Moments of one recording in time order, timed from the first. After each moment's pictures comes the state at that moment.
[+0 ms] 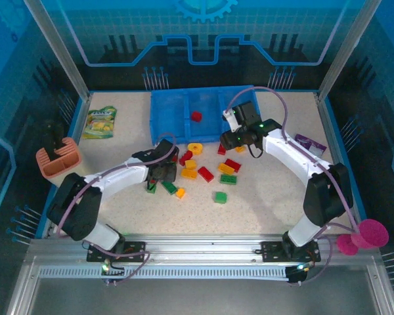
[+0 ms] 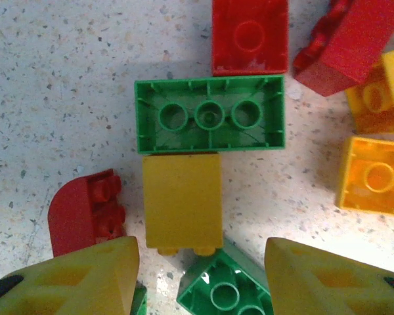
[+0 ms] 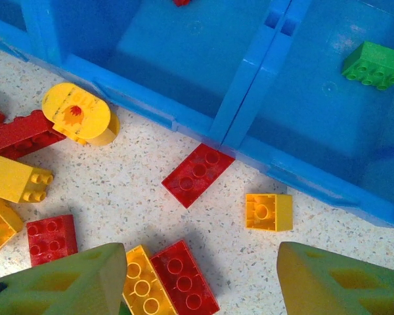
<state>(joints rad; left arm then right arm) -0.53 1.54 0.90 -0.58 -0.22 -0.46 0.45 1.63 1.34 -0.65 0.03 -0.04</state>
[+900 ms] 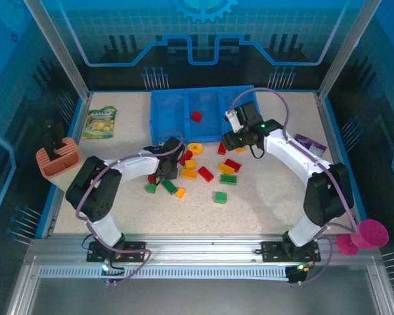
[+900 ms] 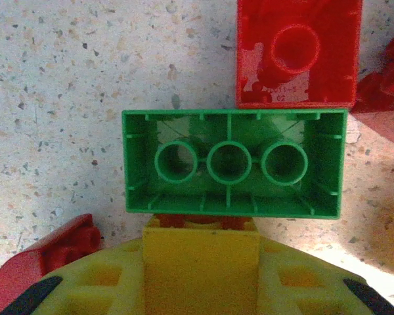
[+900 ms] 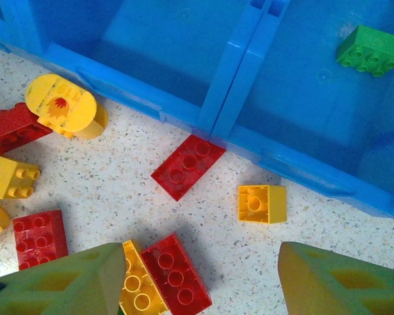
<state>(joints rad) -0.51 1.72 0.99 -0.57 -0.24 -0.48 0.43 1.63 1.32 -0.65 0.03 -0.04</state>
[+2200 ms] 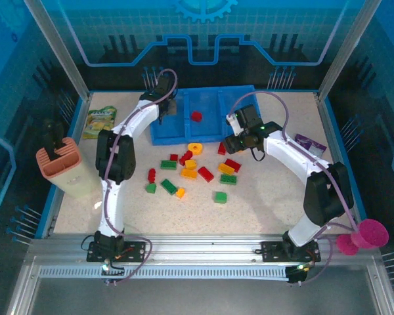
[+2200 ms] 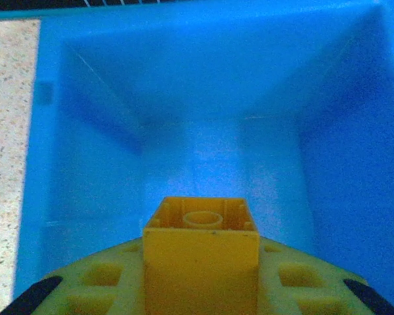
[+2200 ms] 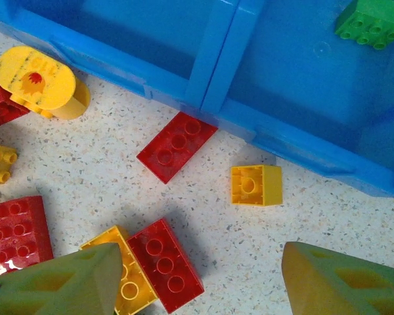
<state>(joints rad) -0.26 2.26 1.99 -0.65 -0.27 -0.25 0.43 1.63 1.28 -0.65 0.05 -0.04</state>
